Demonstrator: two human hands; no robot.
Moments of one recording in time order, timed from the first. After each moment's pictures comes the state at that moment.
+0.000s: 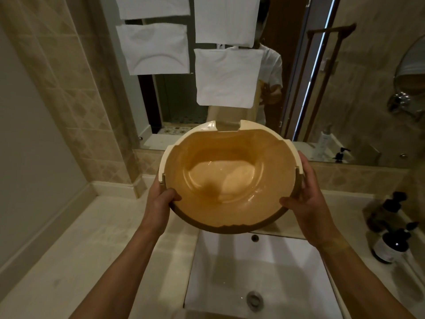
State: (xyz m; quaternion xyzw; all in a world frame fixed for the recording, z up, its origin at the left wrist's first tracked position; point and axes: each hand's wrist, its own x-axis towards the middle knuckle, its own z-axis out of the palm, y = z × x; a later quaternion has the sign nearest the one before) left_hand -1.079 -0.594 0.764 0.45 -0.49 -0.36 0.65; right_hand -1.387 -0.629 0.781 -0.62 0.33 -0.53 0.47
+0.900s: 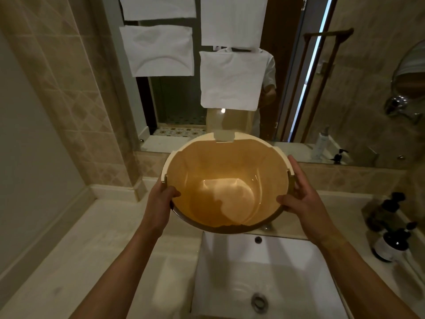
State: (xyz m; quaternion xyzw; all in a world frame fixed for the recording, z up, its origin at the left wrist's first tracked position) left_hand -1.057 -0.599 0.770 0.51 -0.48 -0.37 0.61; right_hand -1.359 -0.632 0.788 -0.62 0.42 -0.48 0.45
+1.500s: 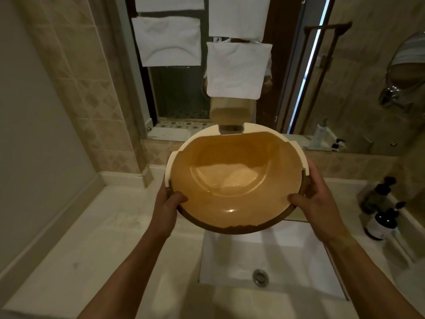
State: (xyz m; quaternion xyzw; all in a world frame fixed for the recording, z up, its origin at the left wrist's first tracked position) left_hand -1.054 -0.532 0.747 0.46 -0.47 -0.39 0.64; right_hand -1.354 -0.555 0.794 -0.64 0.44 -0.51 0.38
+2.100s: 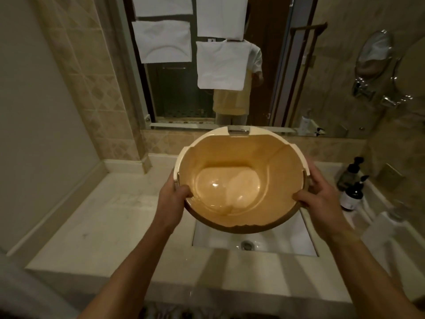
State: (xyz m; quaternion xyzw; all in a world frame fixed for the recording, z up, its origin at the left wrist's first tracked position) left_hand -1.123 -0.415 0.772 0.52 -0.50 -0.35 0.60; right_hand -1.413 -0.442 0.790 -0.56 0.43 -0.54 0.45
